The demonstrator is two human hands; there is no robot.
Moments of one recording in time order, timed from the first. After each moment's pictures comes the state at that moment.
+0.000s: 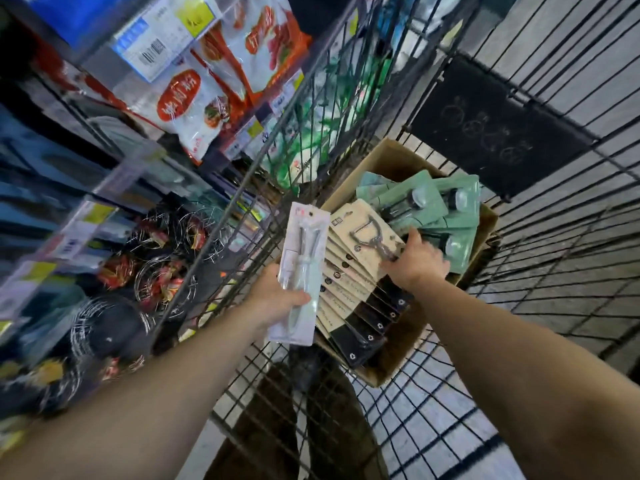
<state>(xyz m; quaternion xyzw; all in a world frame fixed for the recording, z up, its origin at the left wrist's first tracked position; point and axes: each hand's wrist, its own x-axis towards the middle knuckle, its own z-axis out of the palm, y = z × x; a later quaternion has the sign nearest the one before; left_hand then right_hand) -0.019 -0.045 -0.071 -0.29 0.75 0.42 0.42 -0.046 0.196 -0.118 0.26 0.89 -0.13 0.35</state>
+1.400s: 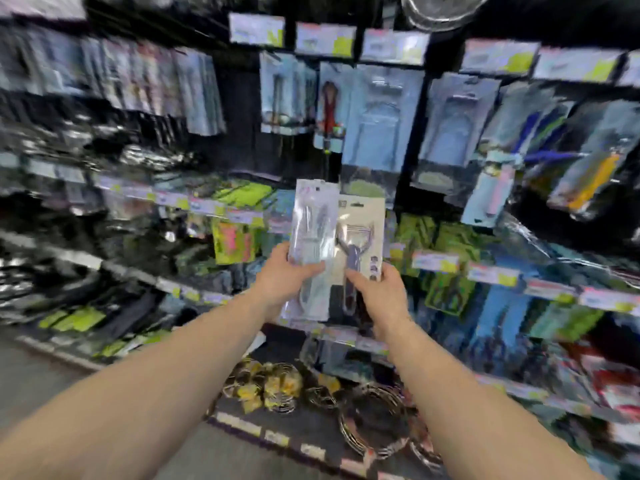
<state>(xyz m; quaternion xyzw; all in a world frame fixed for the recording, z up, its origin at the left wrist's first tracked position) 0.543 -0.554 0.311 -0.37 0.62 0.60 -0.34 0.403 -0.462 0.292 -0.29 0.71 -0.60 0.23</state>
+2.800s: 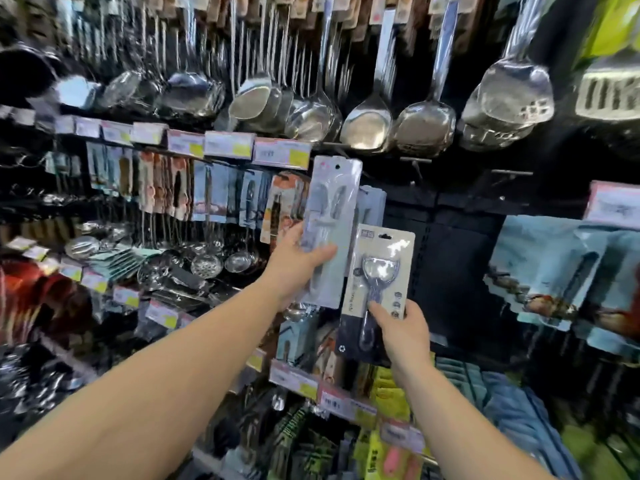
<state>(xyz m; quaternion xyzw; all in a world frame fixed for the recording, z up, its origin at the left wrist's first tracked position) 0.750 -1.063 0.459 -0.25 0.63 0.54 -0.50 0.588 -0.975 0.389 -0.37 0.61 -0.67 0.19</state>
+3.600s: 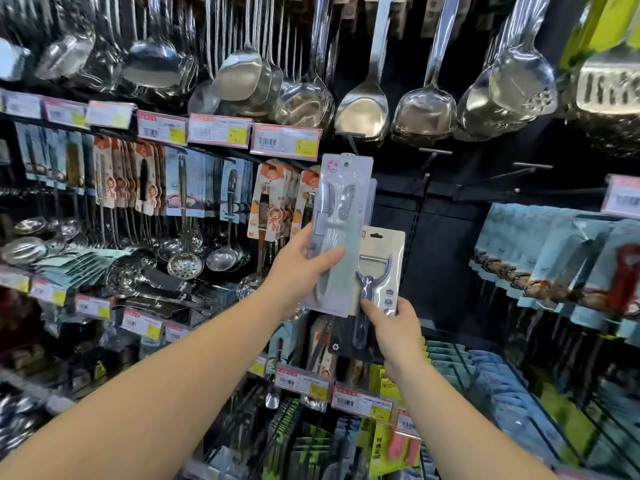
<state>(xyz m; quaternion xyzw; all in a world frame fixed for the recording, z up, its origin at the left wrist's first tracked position) 0.765 -1.083 0.447 -0.18 0.65 0.59 -0.45 0.620 -0.997 0.381 -0.30 0.63 -0.70 0.16</state>
